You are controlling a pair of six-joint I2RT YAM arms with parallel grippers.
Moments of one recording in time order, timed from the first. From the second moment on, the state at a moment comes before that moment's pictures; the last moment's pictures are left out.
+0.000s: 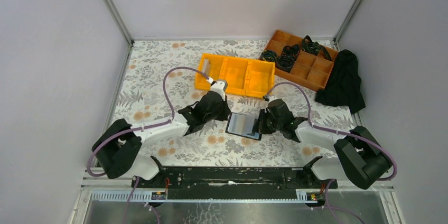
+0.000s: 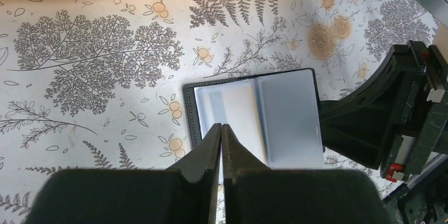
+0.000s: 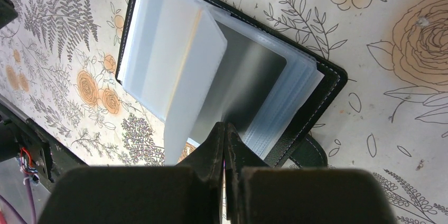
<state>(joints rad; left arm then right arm) -0.82 1.44 0.74 0.07 -0.12 -0.55 0.60 1.31 0.44 0.05 -0.20 0.62</state>
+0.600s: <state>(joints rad) -0.83 1.38 0.67 0.11 -0.12 -0.55 0.64 1.40 0.62 0.05 -0.23 0.60</state>
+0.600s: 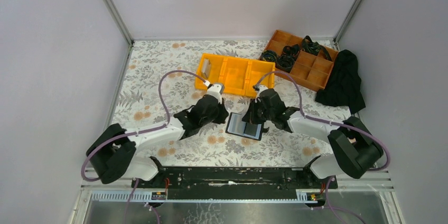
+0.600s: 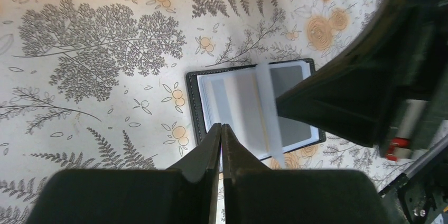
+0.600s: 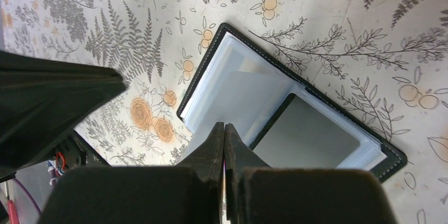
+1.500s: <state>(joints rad) -0.83 1.42 0.61 0.25 0.00 -0.52 0.68 1.30 0.64 0.08 -0.18 0.62</state>
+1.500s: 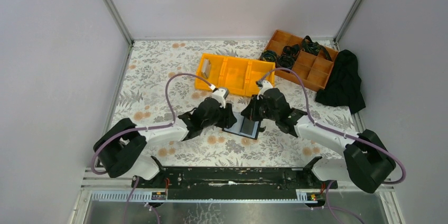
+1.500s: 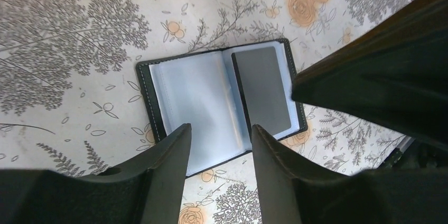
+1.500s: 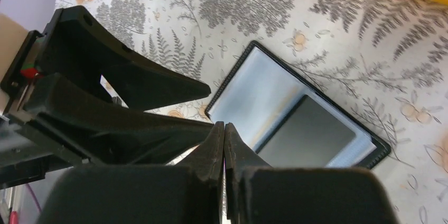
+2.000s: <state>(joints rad) -0.80 1.70 0.74 0.30 0.18 -0.55 0.68 1.17 0.39 -0.03 -0.03 0.63</state>
